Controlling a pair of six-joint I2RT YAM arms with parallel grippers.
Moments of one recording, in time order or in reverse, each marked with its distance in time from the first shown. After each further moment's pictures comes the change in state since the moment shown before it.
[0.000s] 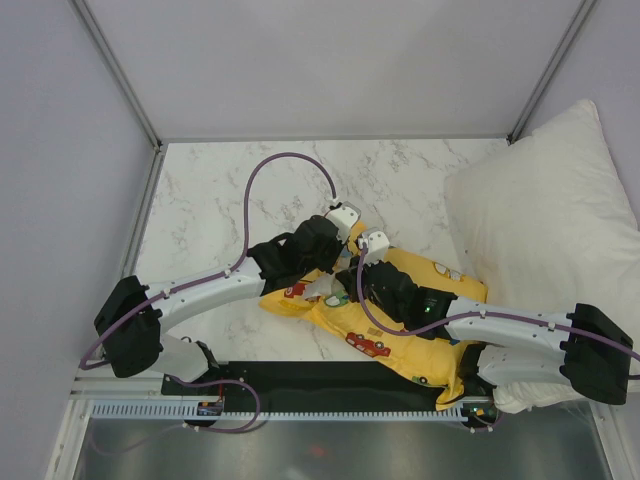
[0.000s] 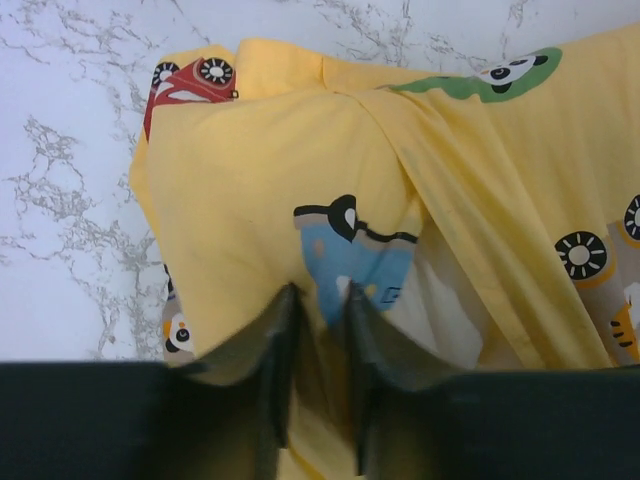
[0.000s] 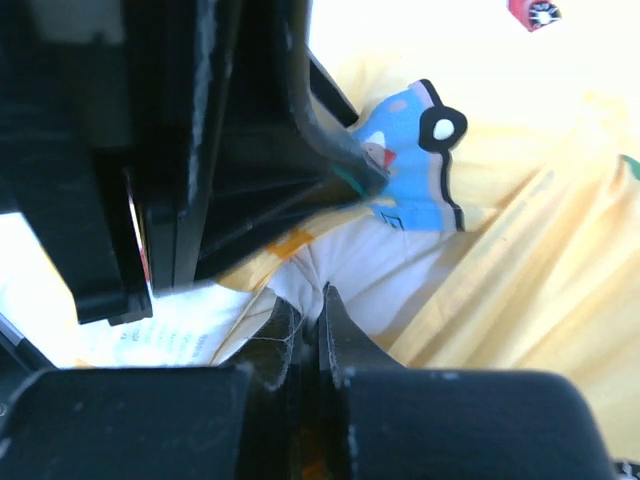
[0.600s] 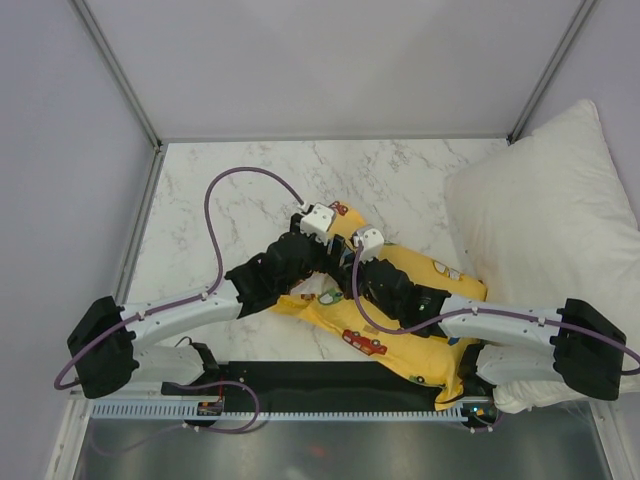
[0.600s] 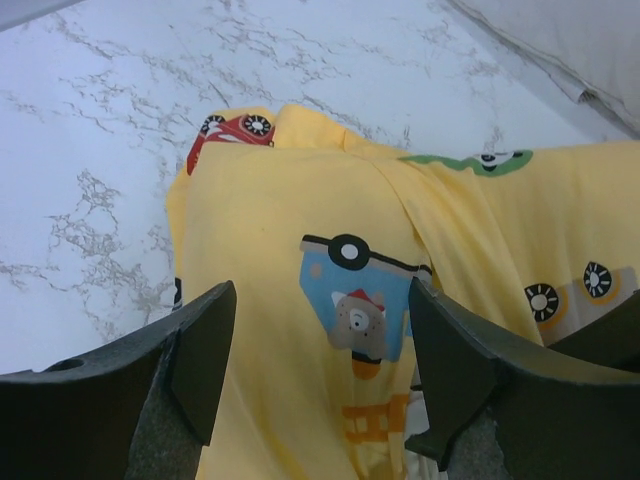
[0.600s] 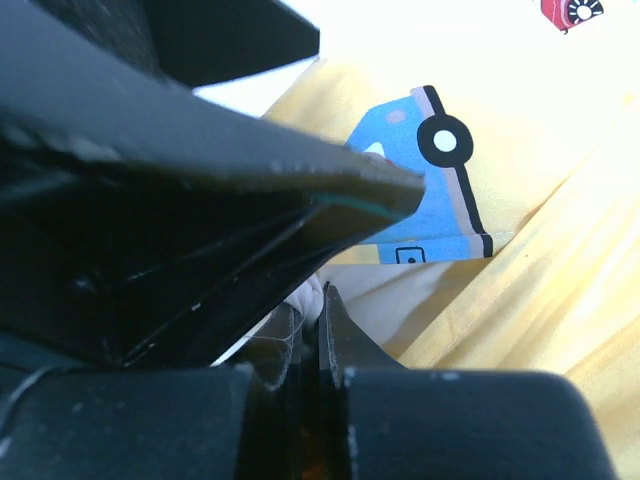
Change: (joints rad) left arm -0.021 -0.173 -0.227 0.367 -0.131 -0.050; right arm -0.002 0.050 0.008 0.079 -0.022 -0.015
